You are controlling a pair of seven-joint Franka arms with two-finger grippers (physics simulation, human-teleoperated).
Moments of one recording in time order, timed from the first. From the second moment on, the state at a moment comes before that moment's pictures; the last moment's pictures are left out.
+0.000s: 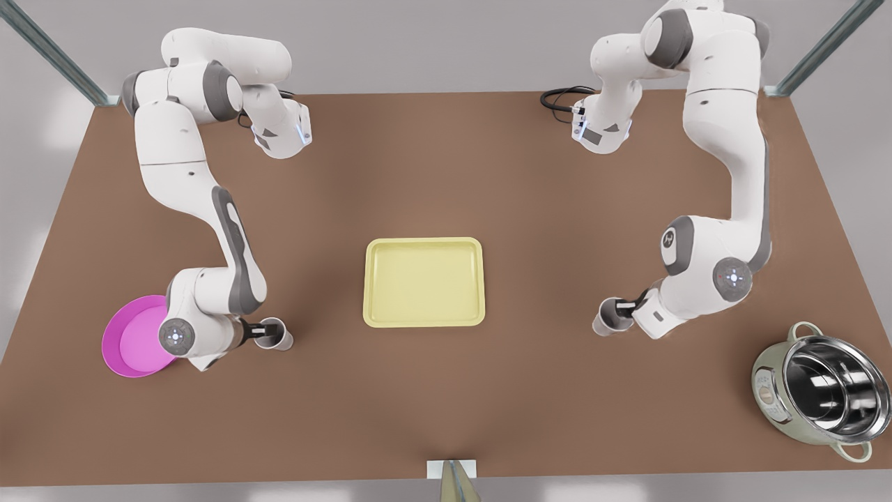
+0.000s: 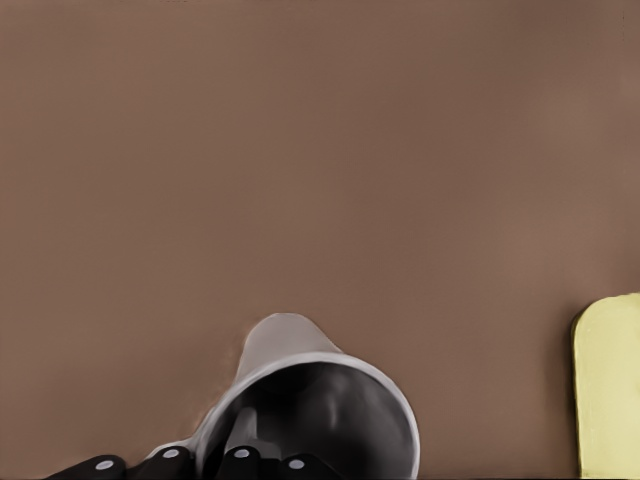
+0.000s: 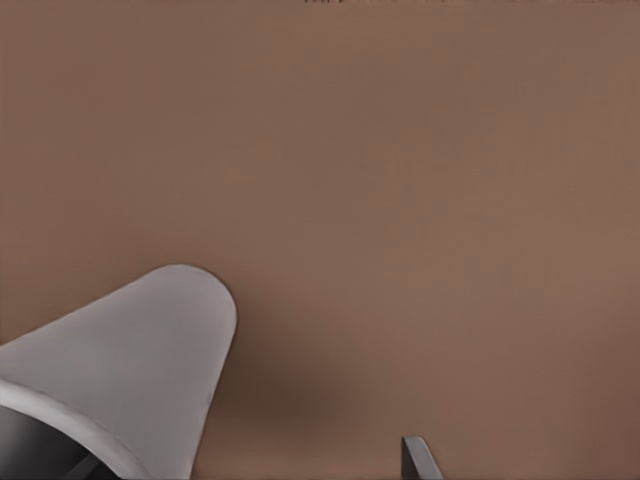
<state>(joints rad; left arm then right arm) -0.08 0.51 -0.13 -1.53 -0.10 1.98 -0.01 0.02 0.74 0.02 -1.49 0.03 1.98 0.00</state>
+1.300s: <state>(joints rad) -0.18 0.54 -0.25 -1.31 -0.07 2.04 -0.96 0.49 0.73 0.06 -1.47 0.13 2.04 -0.02</state>
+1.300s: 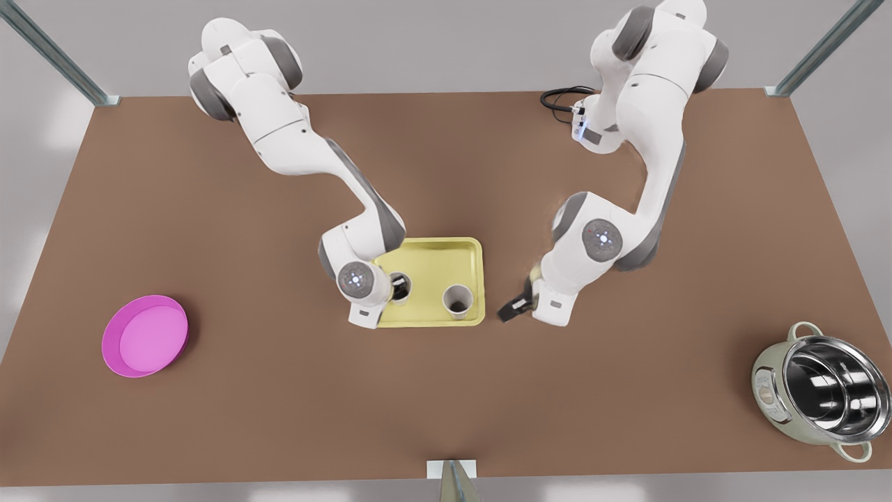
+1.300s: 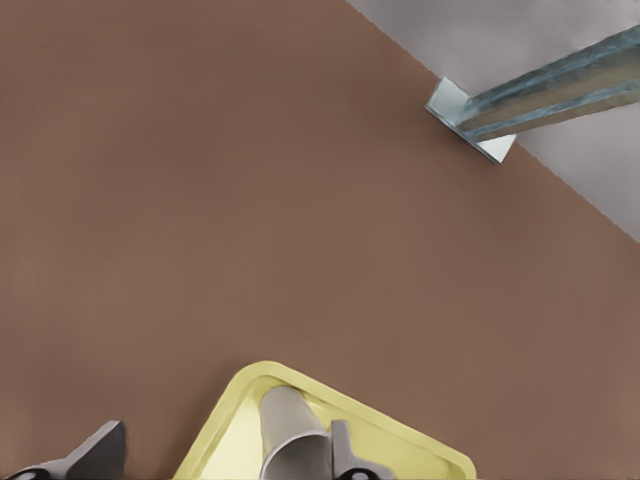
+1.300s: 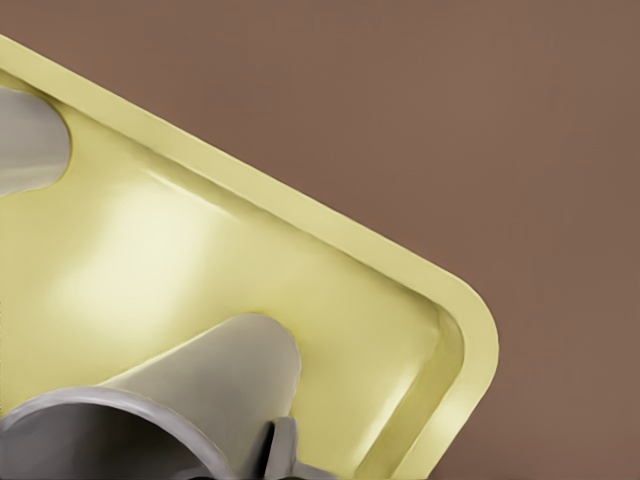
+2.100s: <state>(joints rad) -0.07 0.30 -0.13 -1.37 0.11 1.38 -0.33 0.22 0.64 -0.01 -1.20 0.03 1.71 -0.04</state>
